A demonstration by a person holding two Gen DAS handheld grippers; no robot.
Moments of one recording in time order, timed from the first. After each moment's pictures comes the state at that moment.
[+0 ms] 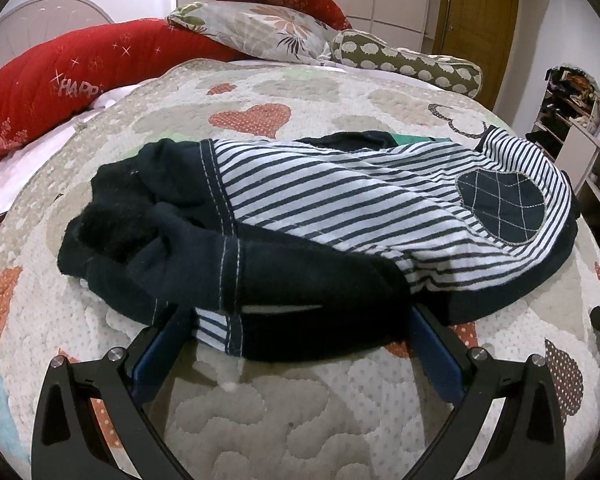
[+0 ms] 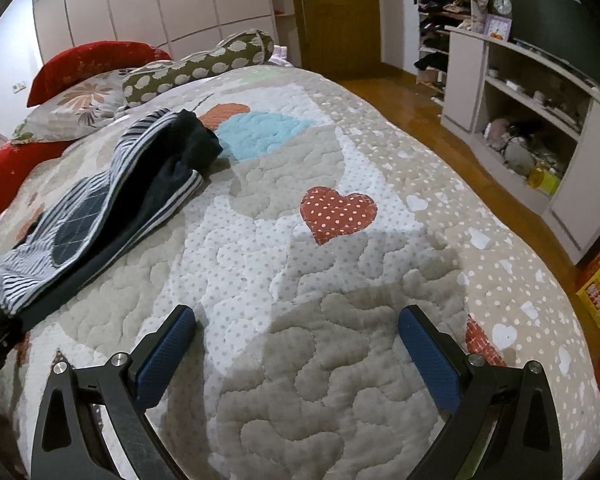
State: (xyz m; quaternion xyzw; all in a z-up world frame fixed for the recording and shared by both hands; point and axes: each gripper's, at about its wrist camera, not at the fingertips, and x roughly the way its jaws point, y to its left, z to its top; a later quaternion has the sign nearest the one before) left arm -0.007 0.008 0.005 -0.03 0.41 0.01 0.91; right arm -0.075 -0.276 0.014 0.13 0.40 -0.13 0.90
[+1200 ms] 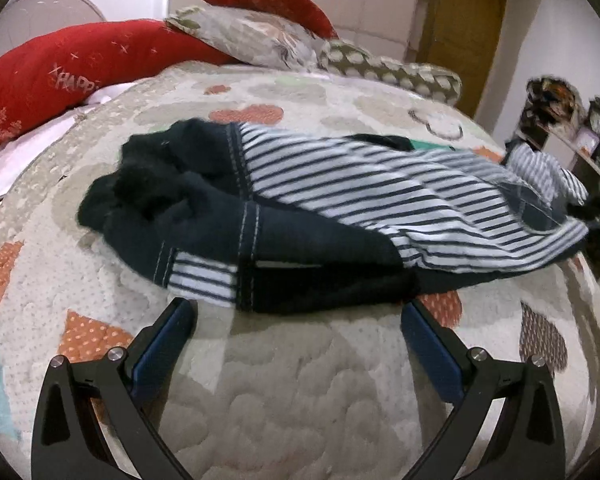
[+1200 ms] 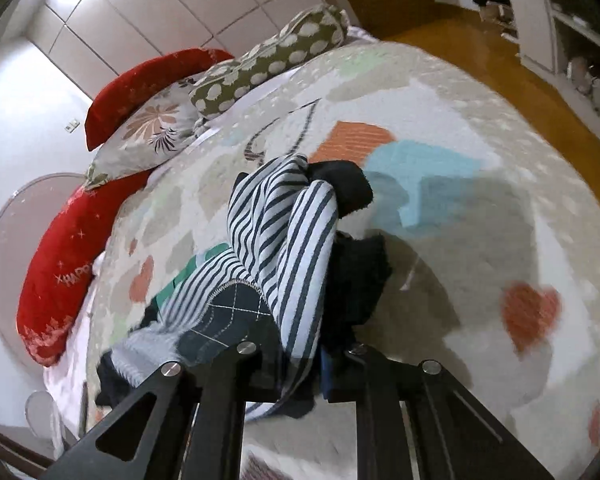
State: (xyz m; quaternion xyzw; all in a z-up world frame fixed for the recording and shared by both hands) left arm -0.041 0.021 0.006 -0.04 0.40 -0.04 0.91; right arm 0.013 -0.257 0.063 0.28 0.43 0.02 0.86
